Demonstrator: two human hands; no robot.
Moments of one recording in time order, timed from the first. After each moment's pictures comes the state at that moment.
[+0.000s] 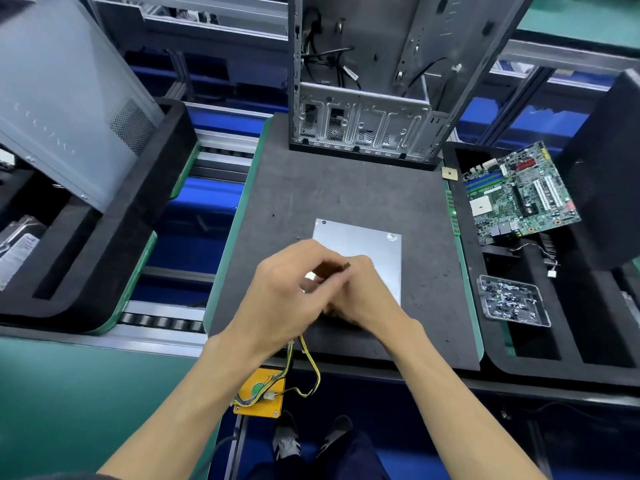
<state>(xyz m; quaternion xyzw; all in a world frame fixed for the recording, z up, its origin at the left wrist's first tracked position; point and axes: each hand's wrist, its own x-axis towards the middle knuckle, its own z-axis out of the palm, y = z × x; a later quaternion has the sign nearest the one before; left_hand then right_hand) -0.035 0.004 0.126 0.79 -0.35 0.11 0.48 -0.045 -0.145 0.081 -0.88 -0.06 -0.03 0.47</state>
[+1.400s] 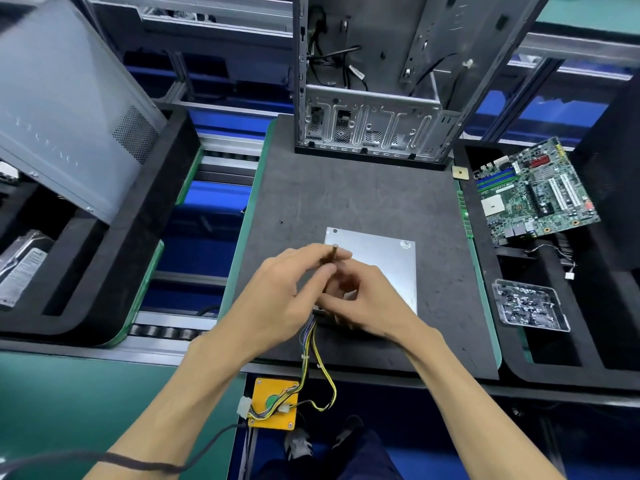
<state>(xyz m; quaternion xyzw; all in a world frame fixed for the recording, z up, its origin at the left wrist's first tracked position) -0.006 0.028 0.124 0.81 -0.31 -0.07 0.49 -0.036 -0.149 0.078 -0.82 -0.04 0.05 0.57</state>
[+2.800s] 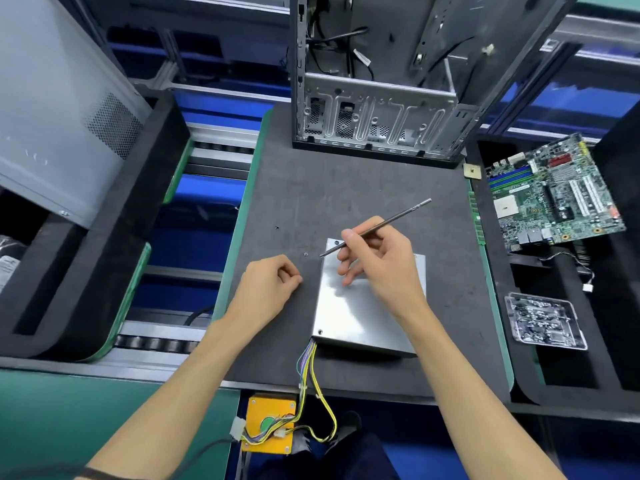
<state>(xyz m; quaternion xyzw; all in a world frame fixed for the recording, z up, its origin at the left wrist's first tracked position) 0.075 0.021 0.005 0.91 -0.08 -0.14 0.38 0.019 -0.169 0.074 -0.68 0.12 -0.06 0.72</state>
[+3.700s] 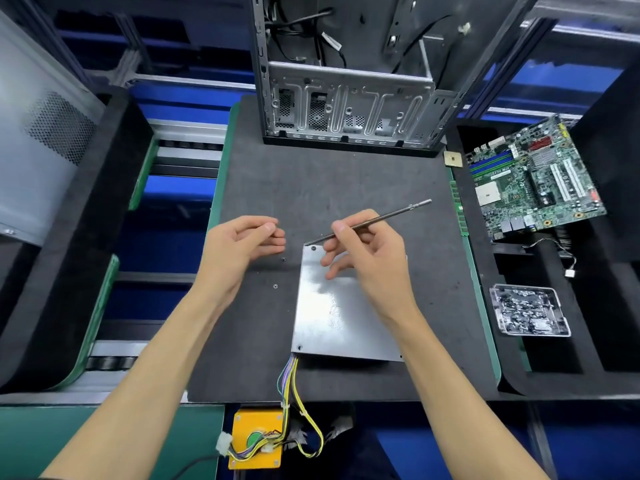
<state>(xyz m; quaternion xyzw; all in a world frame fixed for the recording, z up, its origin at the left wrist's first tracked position) 0.124 0.007 0.031 0.67 0.00 -0.18 0.72 0.026 -0.177 0.081 -0.63 0.14 -0.10 0.76</state>
